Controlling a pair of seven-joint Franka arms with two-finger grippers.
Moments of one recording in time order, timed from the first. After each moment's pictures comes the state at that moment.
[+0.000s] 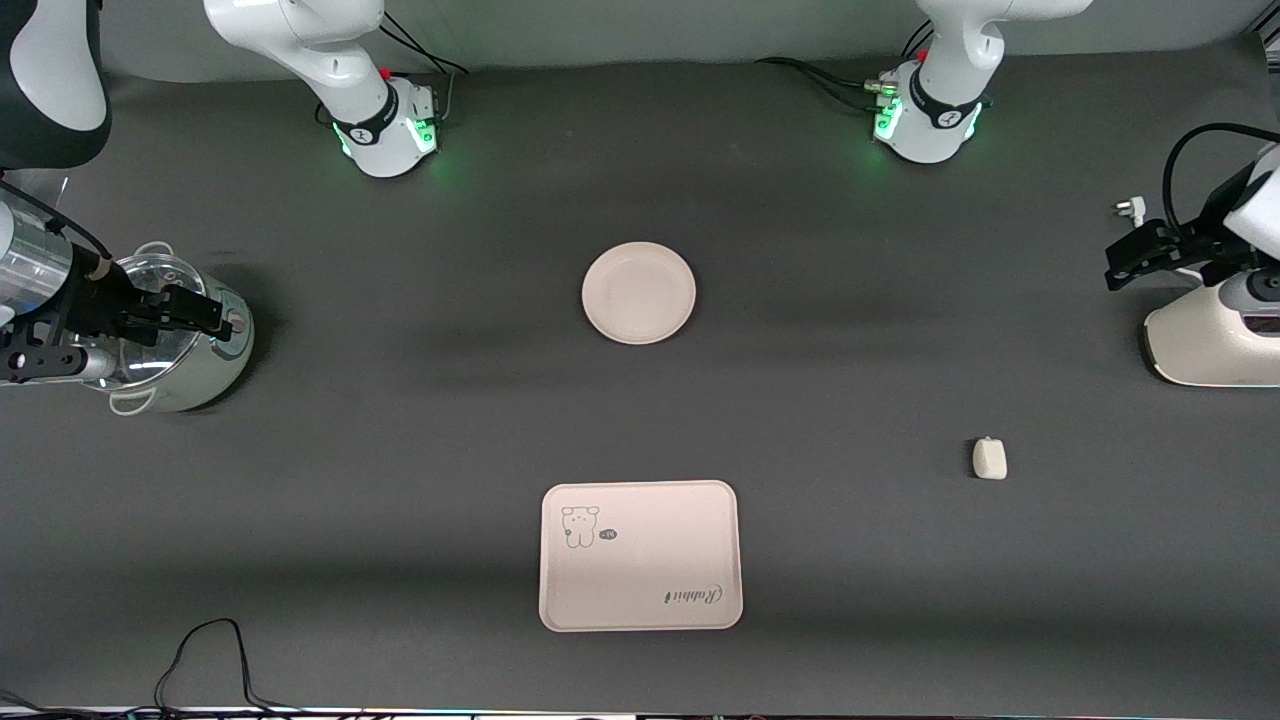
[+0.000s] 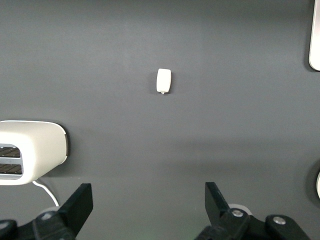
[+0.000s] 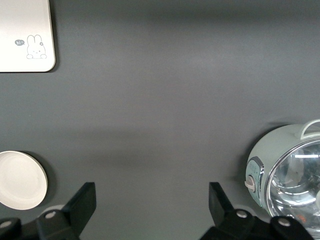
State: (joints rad) left arm -0.08 -0.05 0.07 -1.68 0.04 1.62 -0.02; right arm 0.09 0.07 -0.11 -1.64 0.07 1.65 -0.02
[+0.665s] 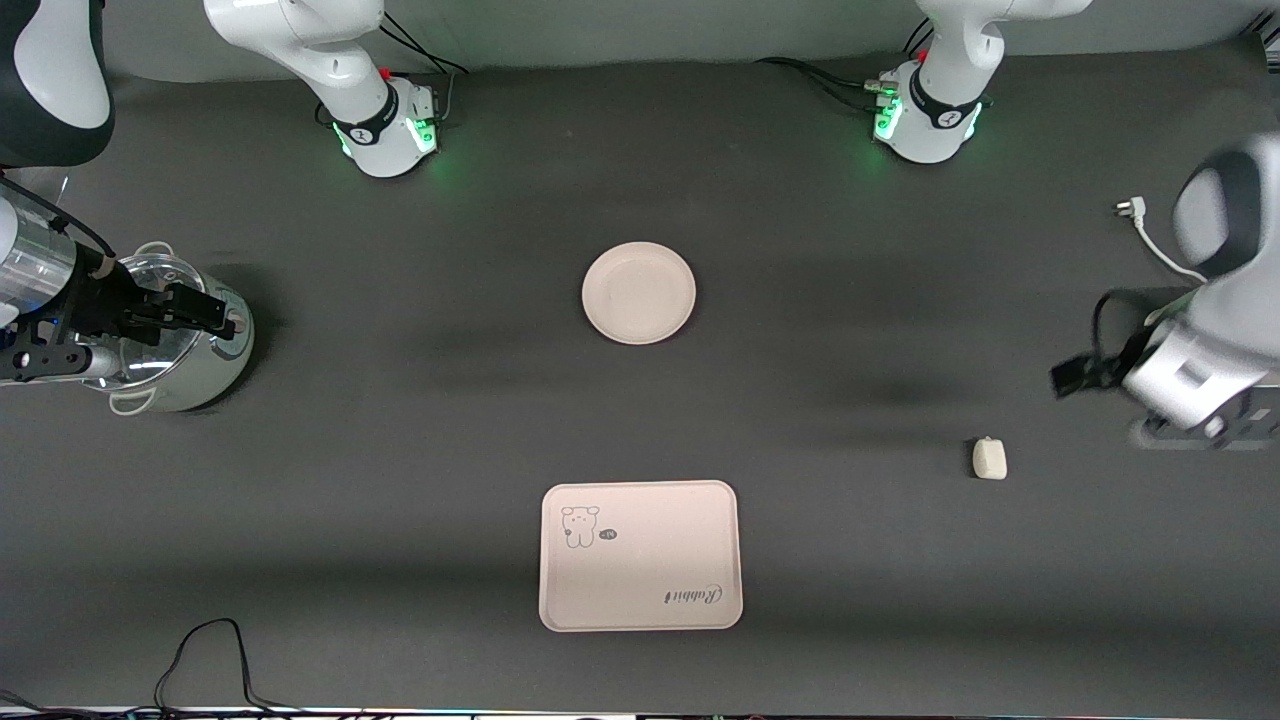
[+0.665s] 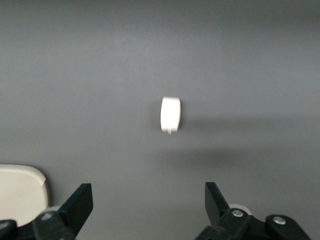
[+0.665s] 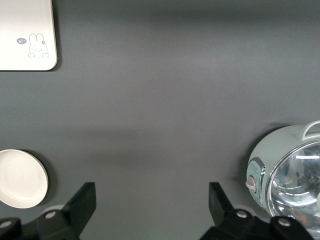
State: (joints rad) left arm -0.06 0.30 0.07 -1.74 0.05 2.02 0.01; right arm 0.09 0.07 -0.10 -1.64 0.07 1.65 -0.02
